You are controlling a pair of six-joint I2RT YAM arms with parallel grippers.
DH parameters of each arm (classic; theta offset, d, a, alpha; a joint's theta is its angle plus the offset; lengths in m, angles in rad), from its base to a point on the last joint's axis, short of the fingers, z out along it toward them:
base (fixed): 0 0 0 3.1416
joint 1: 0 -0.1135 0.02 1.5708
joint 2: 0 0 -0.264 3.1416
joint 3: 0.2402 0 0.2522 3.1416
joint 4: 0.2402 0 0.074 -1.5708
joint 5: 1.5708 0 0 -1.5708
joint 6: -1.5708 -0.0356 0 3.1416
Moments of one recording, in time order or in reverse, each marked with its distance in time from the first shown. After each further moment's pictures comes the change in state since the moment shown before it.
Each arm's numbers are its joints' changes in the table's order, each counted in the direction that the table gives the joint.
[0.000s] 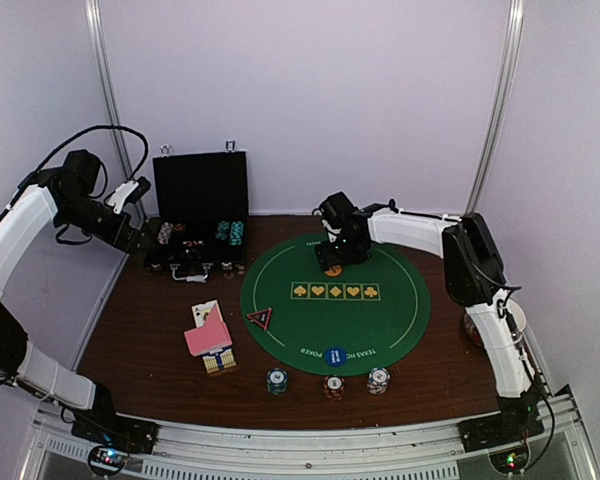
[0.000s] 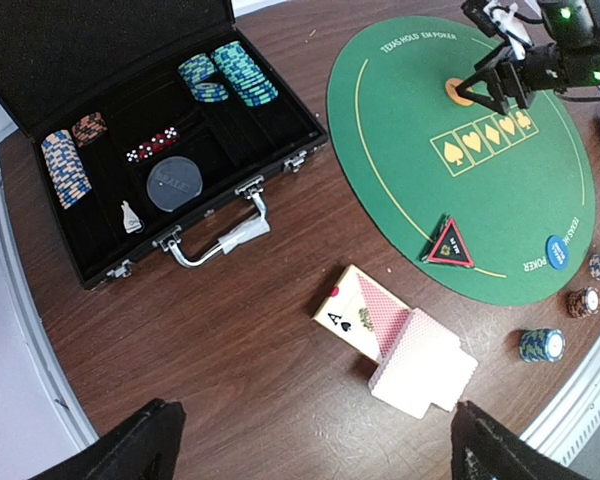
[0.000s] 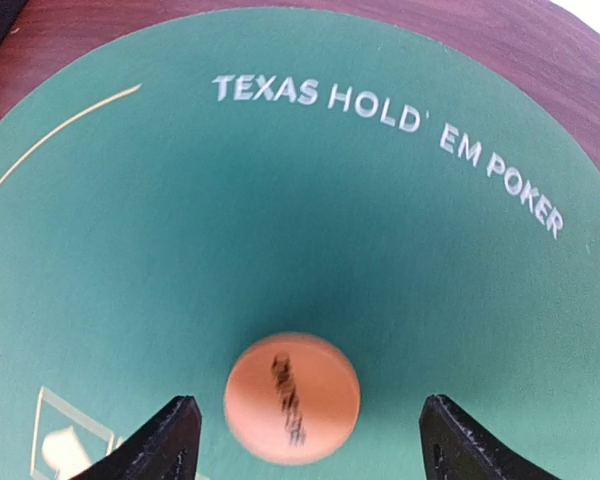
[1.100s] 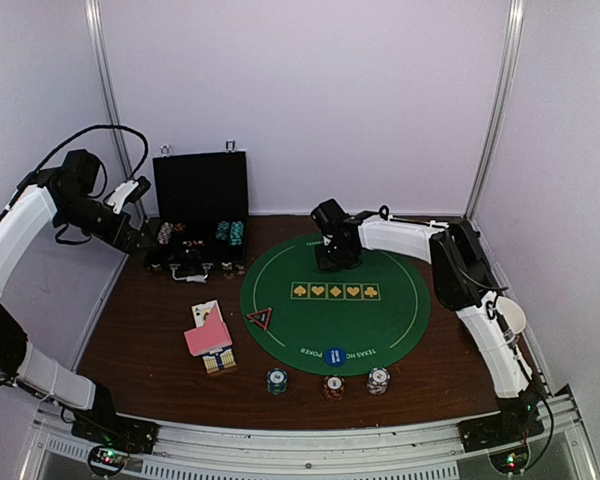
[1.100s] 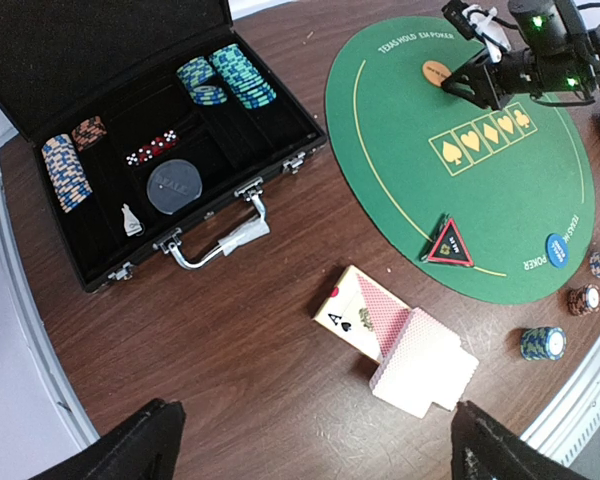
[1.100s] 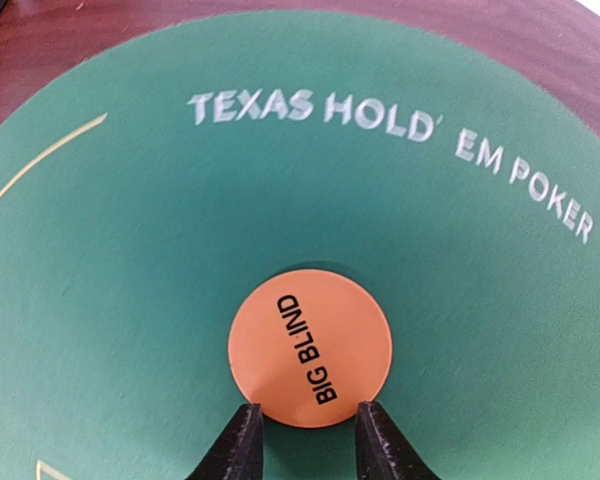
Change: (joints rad) left arm 0.000 -0.004 0.000 0.000 0.002 -0.011; right arm -0.020 0.059 0.032 -0.038 0.062 -0.102
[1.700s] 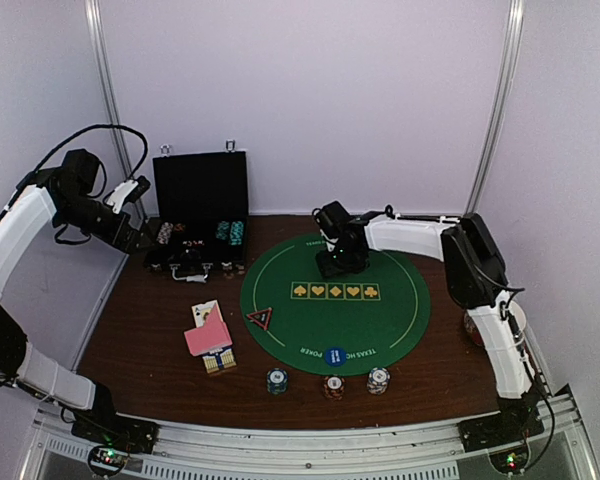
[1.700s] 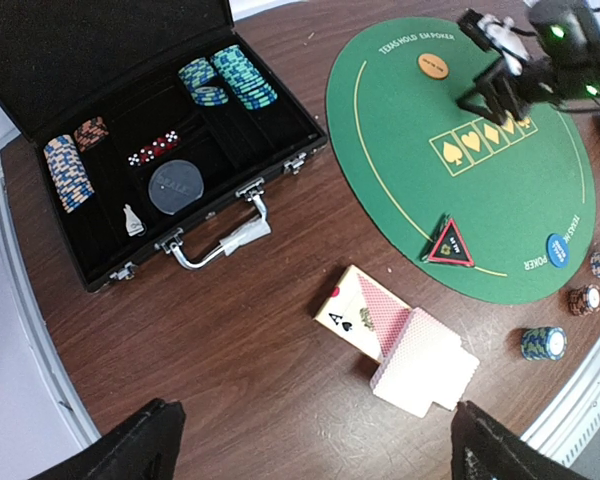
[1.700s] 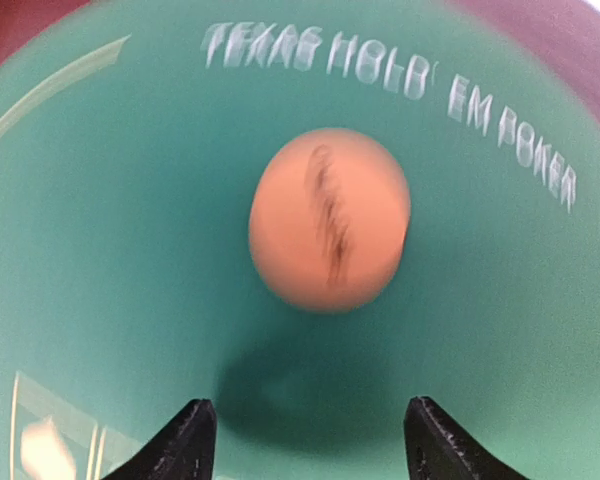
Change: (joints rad) left arm 0.000 -0.005 0.000 0.001 -0.003 0.000; right arm -0.005 -0.064 -0.081 0.014 -0.012 0.067
